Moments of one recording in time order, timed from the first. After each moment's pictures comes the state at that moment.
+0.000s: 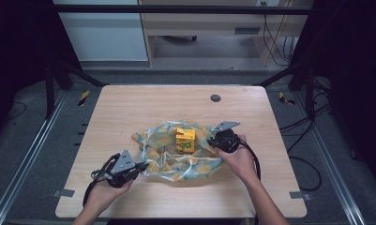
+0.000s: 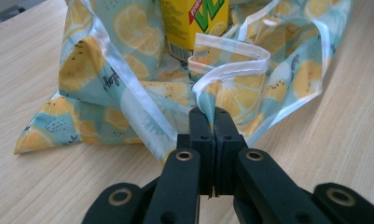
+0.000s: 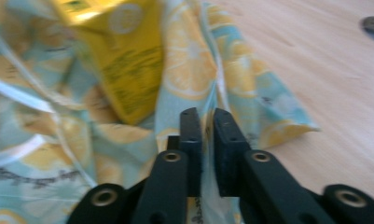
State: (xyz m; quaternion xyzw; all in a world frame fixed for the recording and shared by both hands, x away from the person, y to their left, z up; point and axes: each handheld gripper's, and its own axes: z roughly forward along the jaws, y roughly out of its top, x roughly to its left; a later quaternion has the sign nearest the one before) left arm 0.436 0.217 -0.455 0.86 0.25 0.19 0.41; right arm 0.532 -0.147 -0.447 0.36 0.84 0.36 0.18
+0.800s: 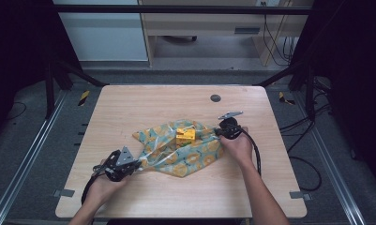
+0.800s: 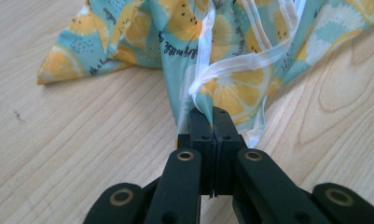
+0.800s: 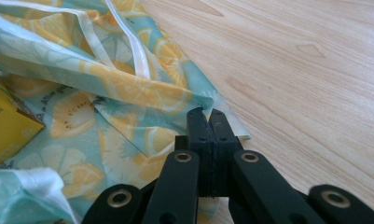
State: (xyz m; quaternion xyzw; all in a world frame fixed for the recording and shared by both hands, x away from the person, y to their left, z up) left arm 0.462 0.234 -0.483 0.88 0.29 0.19 0.33; right arm 0.598 -0.170 -0.484 0.44 0.81 0.33 0.17
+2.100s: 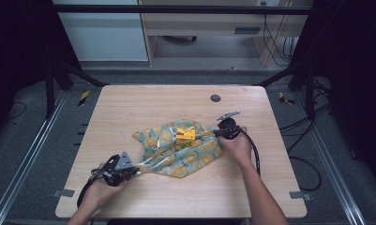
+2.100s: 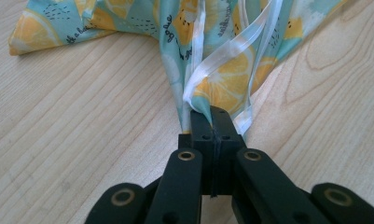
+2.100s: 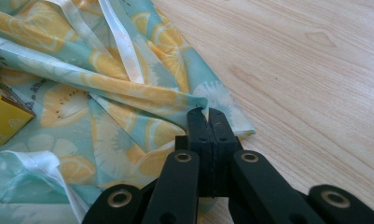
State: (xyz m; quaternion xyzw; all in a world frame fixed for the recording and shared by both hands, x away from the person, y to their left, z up) left arm 0.453 0.239 -0.488 0.90 0.28 0.17 0.30; right arm 0.601 -0.166 -0.488 0.44 0.83 0.31 0.16
